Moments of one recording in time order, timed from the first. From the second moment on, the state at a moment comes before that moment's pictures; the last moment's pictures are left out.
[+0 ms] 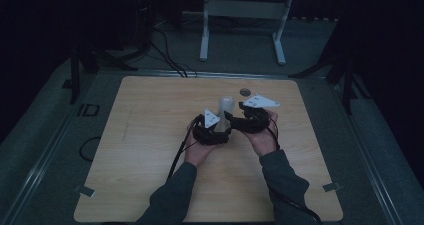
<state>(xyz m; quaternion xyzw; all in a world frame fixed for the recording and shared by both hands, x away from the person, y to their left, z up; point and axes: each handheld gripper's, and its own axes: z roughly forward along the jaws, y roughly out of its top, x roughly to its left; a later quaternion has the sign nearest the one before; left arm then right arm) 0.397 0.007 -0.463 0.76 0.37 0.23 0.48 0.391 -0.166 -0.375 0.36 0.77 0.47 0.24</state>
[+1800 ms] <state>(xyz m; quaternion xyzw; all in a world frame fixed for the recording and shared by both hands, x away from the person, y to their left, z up) 0.399 0.003 -0.461 0.75 0.36 0.24 0.49 0.409 -0.148 -0.365 0.37 0.76 0.49 0.22</state>
